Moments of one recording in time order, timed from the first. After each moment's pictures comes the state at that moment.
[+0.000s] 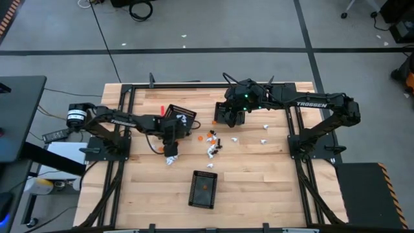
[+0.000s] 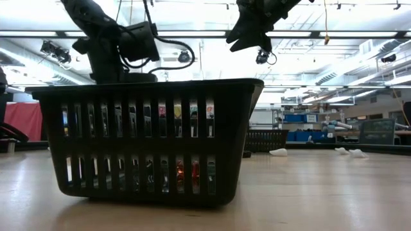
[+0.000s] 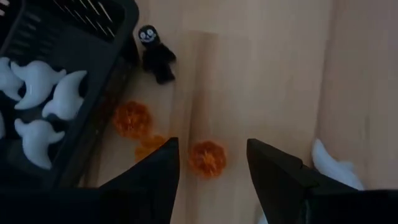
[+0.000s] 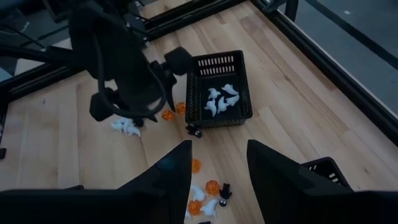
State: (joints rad) left arm 0.11 1.48 0.73 -0.42 -0.04 0.02; right arm -0.21 1.40 1.26 -0.49 0.00 0.25
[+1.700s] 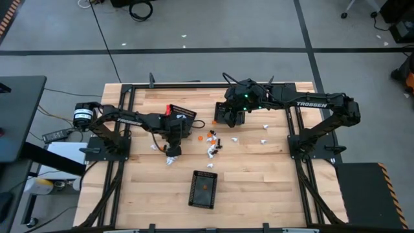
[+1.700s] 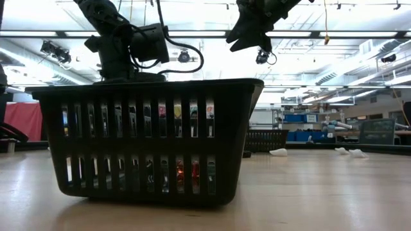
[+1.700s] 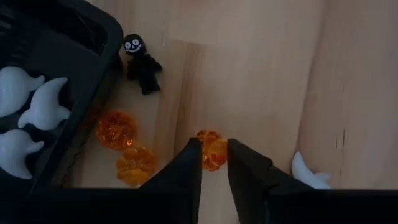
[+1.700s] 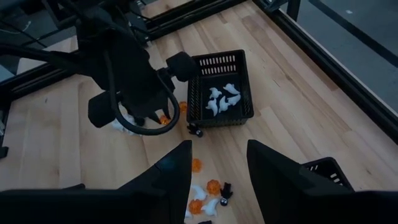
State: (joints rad) left arm 0.12 1.56 0.83 -0.51 0.02 -0.02; right arm -0.21 1.40 1.26 -0.49 -0.02 0.24
